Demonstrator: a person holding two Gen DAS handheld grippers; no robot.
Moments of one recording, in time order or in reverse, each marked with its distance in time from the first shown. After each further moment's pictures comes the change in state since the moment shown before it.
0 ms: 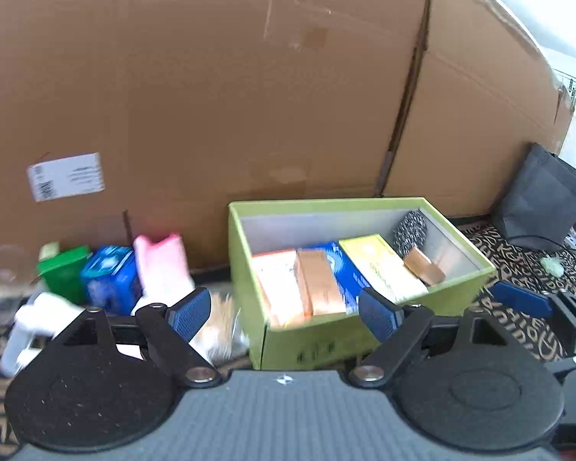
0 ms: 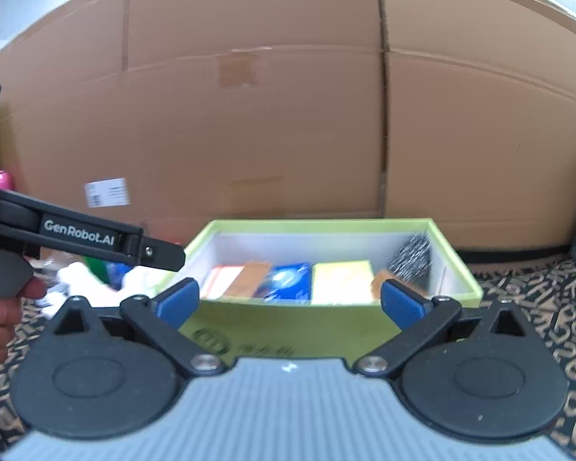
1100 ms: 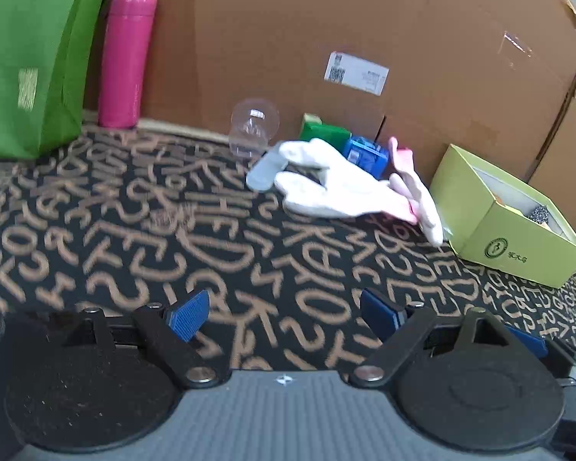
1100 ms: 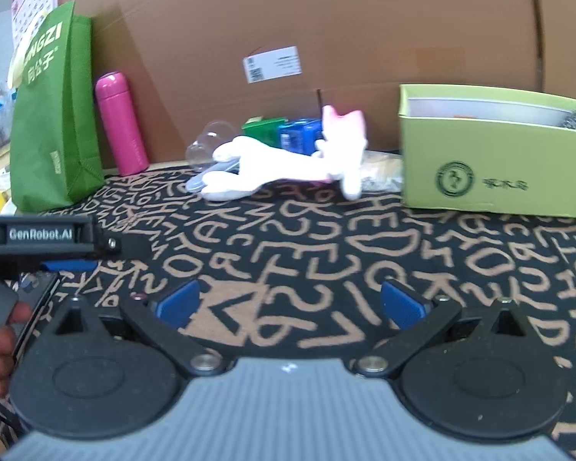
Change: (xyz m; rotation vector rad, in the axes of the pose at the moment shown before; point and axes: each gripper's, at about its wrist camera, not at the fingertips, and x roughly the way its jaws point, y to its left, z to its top) left arm -0.108 0.139 -0.125 -0.311 0.041 0.301; right arm -0.014 0.155 -0.075 -0.001 0.246 0.264
